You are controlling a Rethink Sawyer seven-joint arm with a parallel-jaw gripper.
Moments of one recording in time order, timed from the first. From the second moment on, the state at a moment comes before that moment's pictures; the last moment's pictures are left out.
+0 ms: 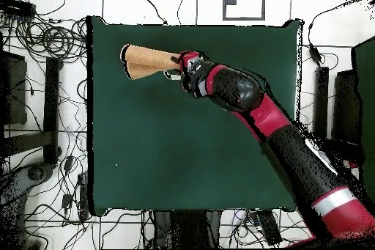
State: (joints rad) arm -0.80 -0.42 0.80 1.70 0.15 0.40 2.33
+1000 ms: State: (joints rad) arm -0.94 -0.56 0.90 2.08 0.33 0.39 2.34
